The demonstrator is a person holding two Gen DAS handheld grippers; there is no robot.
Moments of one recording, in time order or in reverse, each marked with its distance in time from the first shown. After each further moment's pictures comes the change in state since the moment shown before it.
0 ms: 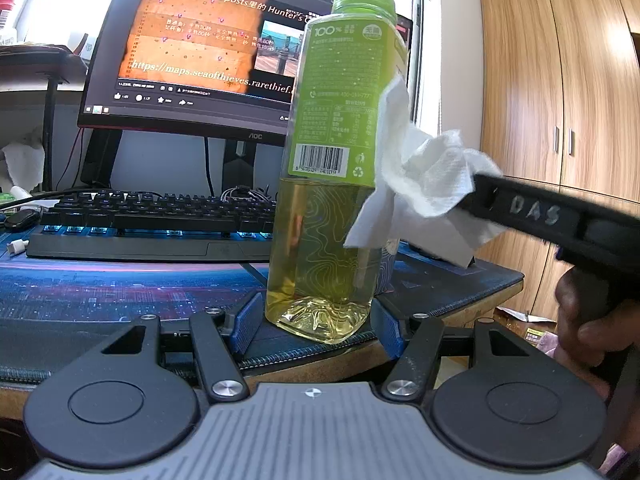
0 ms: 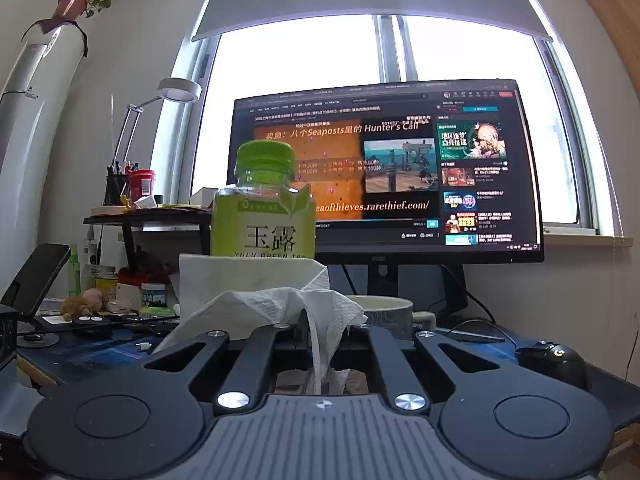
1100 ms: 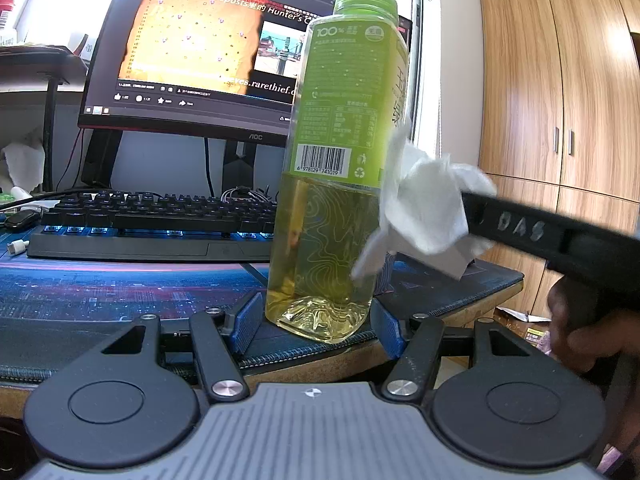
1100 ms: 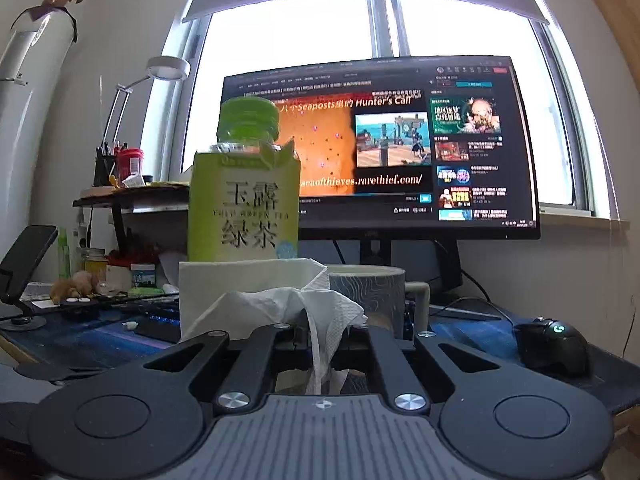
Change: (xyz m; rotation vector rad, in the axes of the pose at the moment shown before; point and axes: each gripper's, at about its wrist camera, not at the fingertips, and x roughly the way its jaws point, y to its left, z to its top) left arm 0.000 0.000 -0.001 0.003 -0.001 0.001; right arm 0.007 -0.004 -0.008 0.005 0.039 -0.016
